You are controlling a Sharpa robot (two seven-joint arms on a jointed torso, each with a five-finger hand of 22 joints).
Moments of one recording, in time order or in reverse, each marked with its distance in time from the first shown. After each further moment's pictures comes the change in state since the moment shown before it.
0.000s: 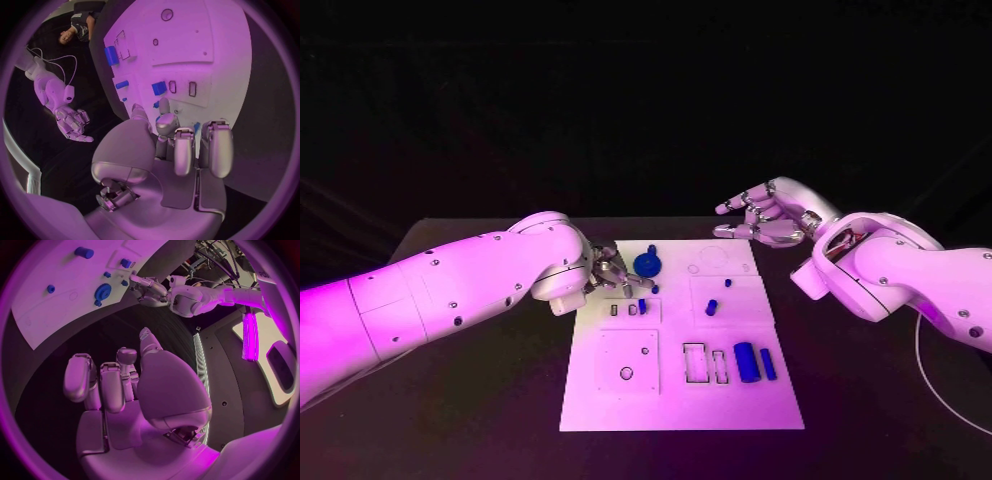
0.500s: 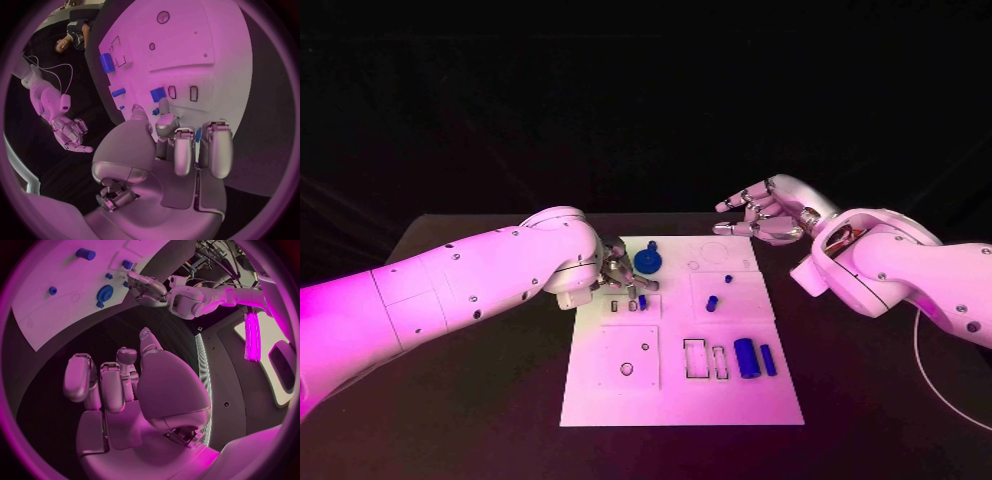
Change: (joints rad) left arm 0.000 0.056 -0.003 -0.047 -0.038 0.075 -0.023; left_hand 0.006 0.014 -0.013 0.001 0.000 -0.014 -0.002 0.027 0.038 0.004 -0.004 0.005 0.012 0.000 0.000 0.000 0.000 0.000 0.004 -0.004 0.010 0.000; right arm 0.000 0.006 -0.001 -0.005 -0.001 0.008 -0.023; right_hand 0.000 0.000 -0.003 -0.003 0.003 0.003 -0.003 0.000 0.000 0.000 0.000 0.000 0.000 0.000 0.000 0.000 -0.002 0.000 -0.001 -0.001 -0.004 -0.004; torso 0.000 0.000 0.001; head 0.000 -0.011
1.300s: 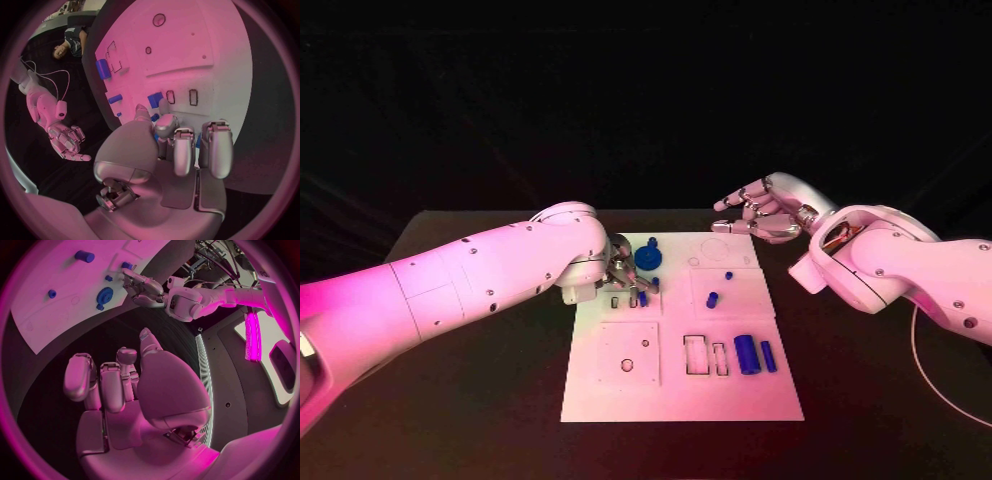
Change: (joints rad) left arm 0.000 0.048 -0.004 -0.055 -0.021 0.071 -0.011; left_hand 0.044 0.026 0.010 -0.010 0.000 -0.018 -0.001 0.021 0.043 0.007 0.000 0.008 0.013 0.004 -0.004 0.000 0.000 0.000 0.000 0.000 0.004 0.000; right arm 0.000 0.009 -0.001 -0.004 0.000 0.014 -0.008; right_hand -0.004 0.004 -0.003 0.003 0.001 0.000 0.000 0.000 0.000 0.000 0.000 0.000 0.000 0.000 0.000 0.000 -0.001 0.000 -0.003 -0.003 -0.001 -0.001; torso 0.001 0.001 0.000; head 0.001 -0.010
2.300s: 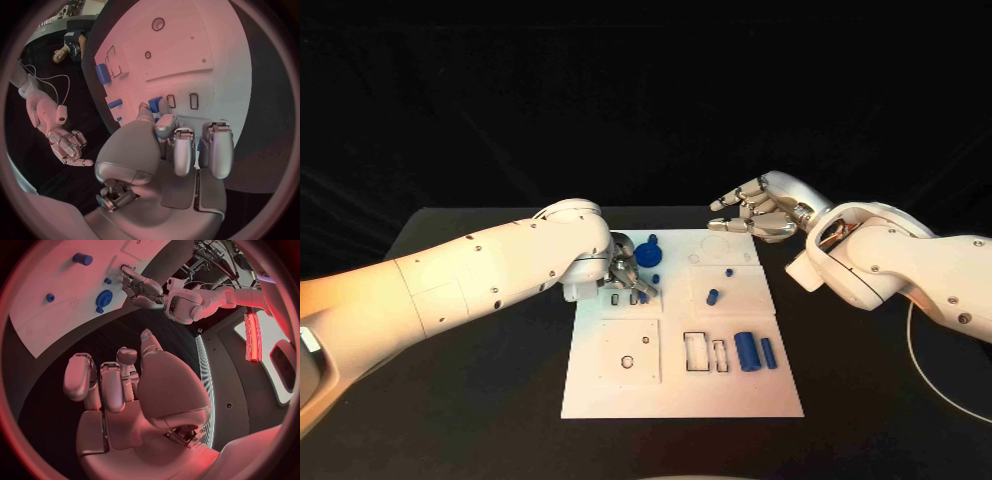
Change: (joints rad) left arm 0.000 0.014 -0.001 -0.005 -0.013 0.039 -0.004; left_hand 0.063 0.017 0.035 -0.031 0.000 -0.013 -0.002 0.016 0.028 0.003 -0.003 0.004 0.005 -0.003 -0.002 0.000 0.000 -0.011 0.000 0.000 0.008 0.000; right arm 0.000 0.012 -0.002 -0.007 0.000 0.017 -0.007; right_hand -0.011 0.011 -0.015 0.015 0.004 0.000 0.000 0.000 0.000 0.004 -0.004 0.005 -0.002 0.000 0.000 -0.006 -0.002 0.000 0.000 0.000 -0.004 -0.004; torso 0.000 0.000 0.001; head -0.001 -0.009
